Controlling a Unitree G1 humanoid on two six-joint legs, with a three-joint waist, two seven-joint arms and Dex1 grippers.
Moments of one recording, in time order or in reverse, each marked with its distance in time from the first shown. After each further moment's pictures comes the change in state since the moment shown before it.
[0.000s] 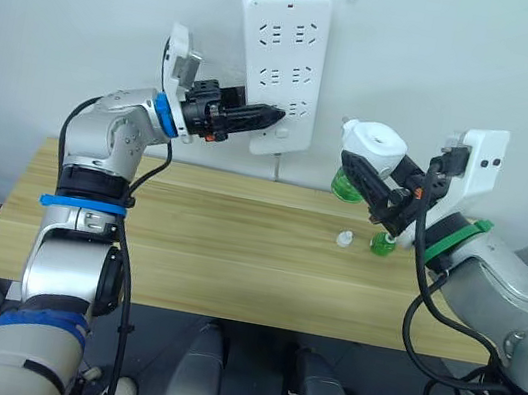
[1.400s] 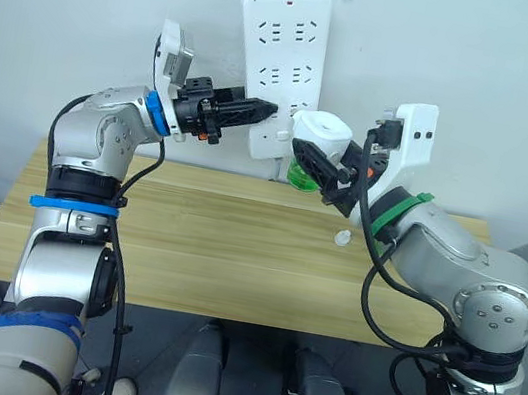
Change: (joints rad) left arm 0.020 0.013 0.006 -0.050 -0.010 0.034 0.010; right arm -0.170 0.165 0.166 0.152 -0.063 0.017 -0.048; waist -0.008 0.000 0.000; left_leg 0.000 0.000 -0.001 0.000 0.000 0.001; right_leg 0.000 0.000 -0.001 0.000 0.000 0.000
